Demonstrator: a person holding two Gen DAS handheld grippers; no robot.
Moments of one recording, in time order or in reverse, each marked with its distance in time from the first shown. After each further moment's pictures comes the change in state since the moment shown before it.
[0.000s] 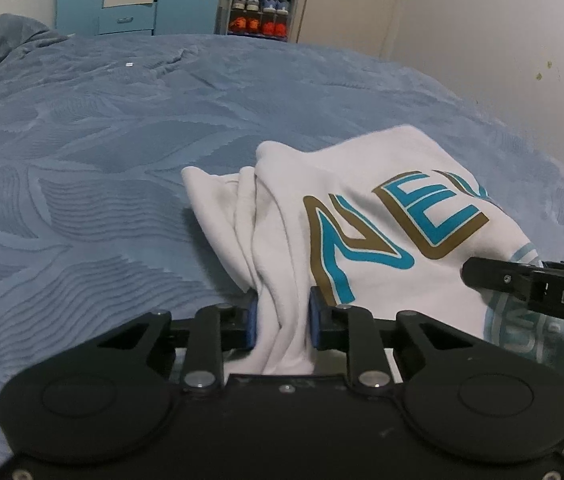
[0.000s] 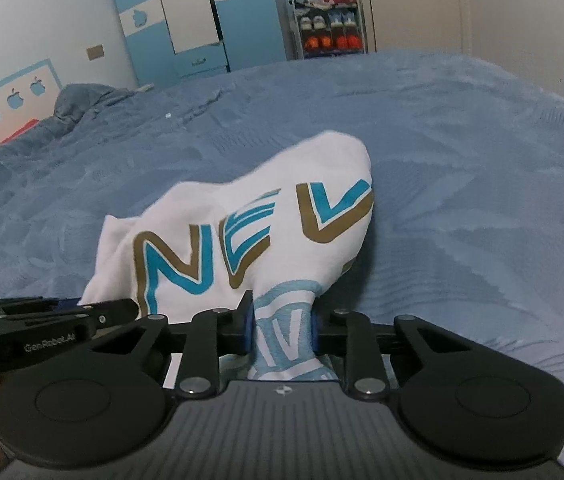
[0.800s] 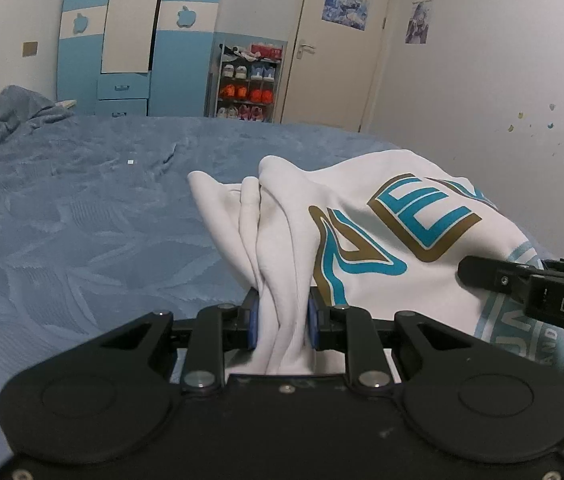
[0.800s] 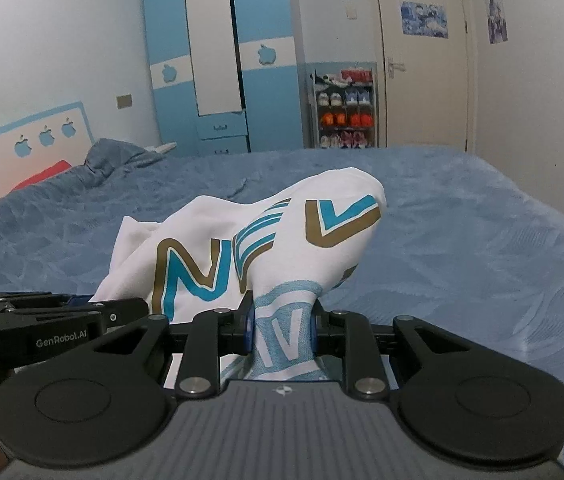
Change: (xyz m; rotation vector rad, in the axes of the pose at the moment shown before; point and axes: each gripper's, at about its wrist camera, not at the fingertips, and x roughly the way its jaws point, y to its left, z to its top) left arm -0.140 -0.046 0.063 0.034 -0.176 -0.015; right arm -0.125 0.030 0.066 -0.096 -0.180 0.000
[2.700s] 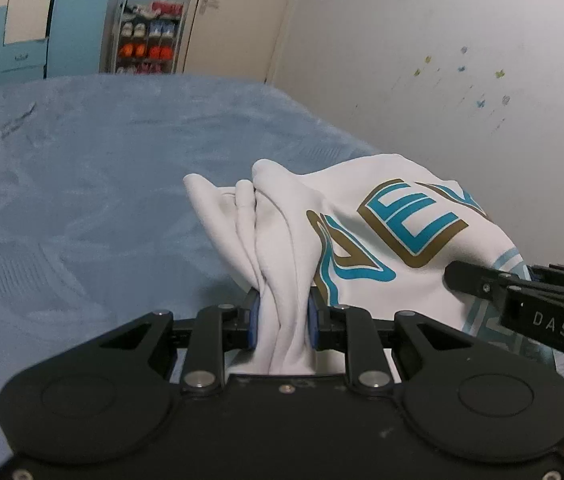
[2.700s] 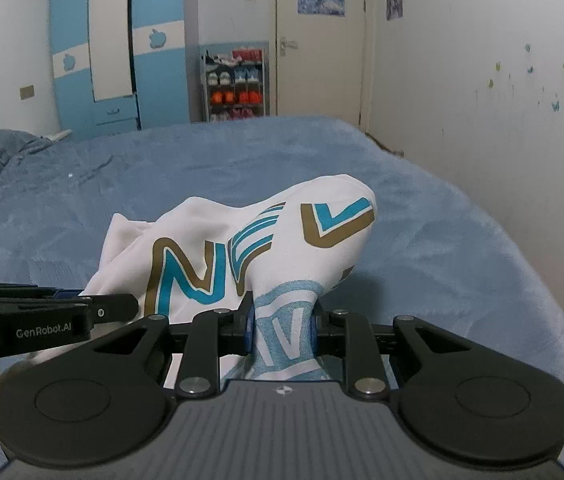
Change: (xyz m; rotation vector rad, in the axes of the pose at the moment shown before) left arm 0.017 -0.151 -0.016 0.073 0.121 -0.248; right arm -0.054 -0.164 -0.077 0.069 0.069 -0.277
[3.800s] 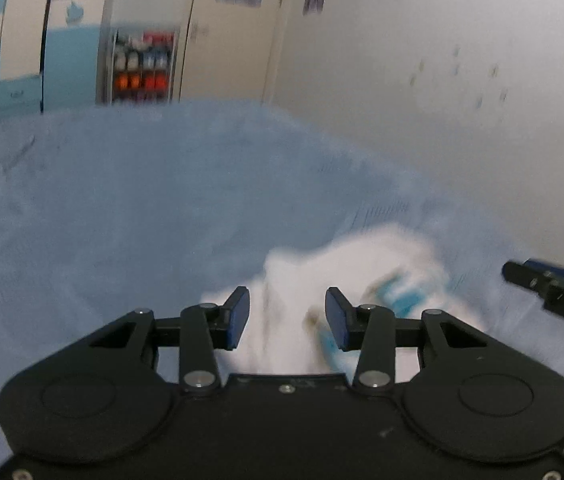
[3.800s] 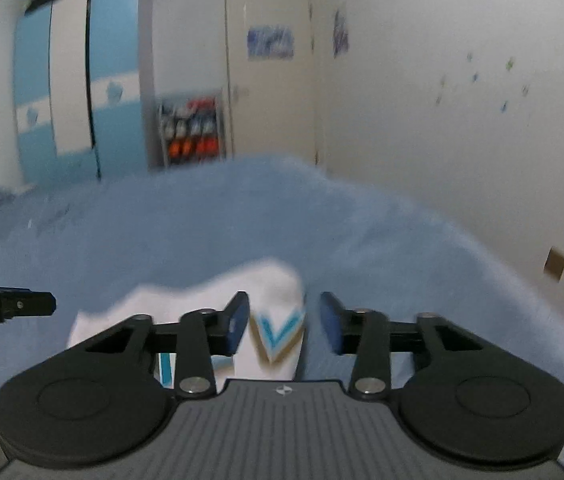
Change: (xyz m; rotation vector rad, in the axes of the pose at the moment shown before) left arm -0.022 -0.005 0.024 0.086 -0.133 0.003; right arm -0.012 -0.051 -0.035 0.106 -0.206 -0.094
